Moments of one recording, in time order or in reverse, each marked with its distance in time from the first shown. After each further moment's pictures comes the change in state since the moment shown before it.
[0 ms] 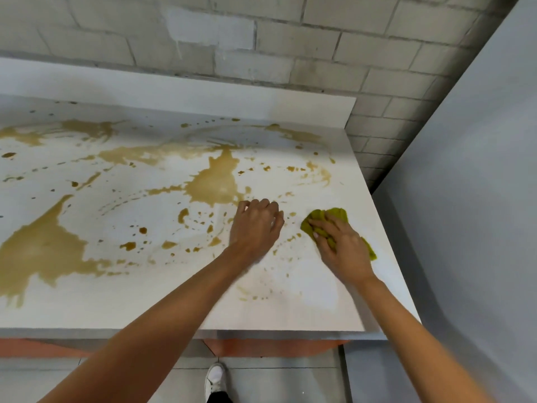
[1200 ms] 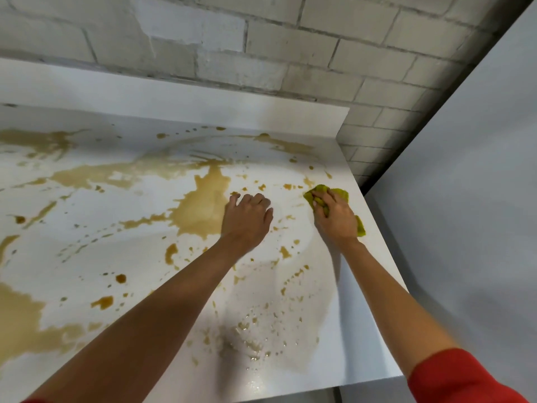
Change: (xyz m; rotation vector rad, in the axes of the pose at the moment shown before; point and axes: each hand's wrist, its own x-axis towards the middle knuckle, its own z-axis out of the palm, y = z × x) left_hand 0.084 -0.057 0.036 0.045 -0.148 0.081; right_hand 0.125 0.006 0.025 -0.097 0.009 0.292
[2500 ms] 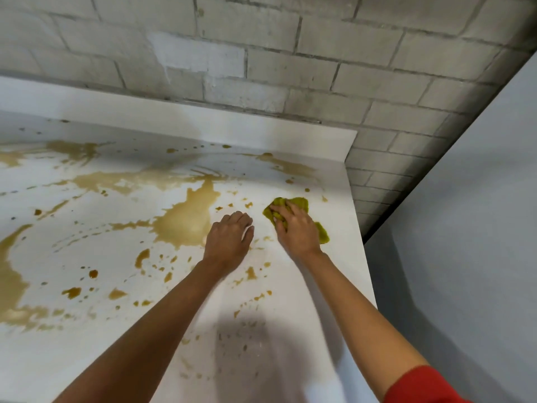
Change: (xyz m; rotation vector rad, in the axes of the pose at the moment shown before) left_hand -0.003 0.040 -0.003 -0.112 0.074 -0.262; right_hand 0.032 -0.010 0.020 0.075 -0.138 -0.315
